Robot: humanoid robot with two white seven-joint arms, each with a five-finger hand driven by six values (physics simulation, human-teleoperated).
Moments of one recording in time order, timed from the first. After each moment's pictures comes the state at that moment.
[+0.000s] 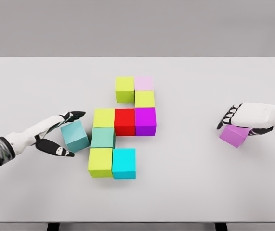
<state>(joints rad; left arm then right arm) -0.74 1.13 -1.41 -1.76 0.59 -0.19 0.11 -0.51 -0.99 0.59 -1.53 0.50 -0.61 0.61</state>
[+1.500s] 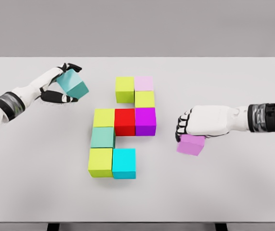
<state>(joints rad) -0.85 0.90 -1.22 -1.49 0.55 -0.04 0.10 -0.66 -0.90 0.78 -1.76 0.42 -0.61 0.61</state>
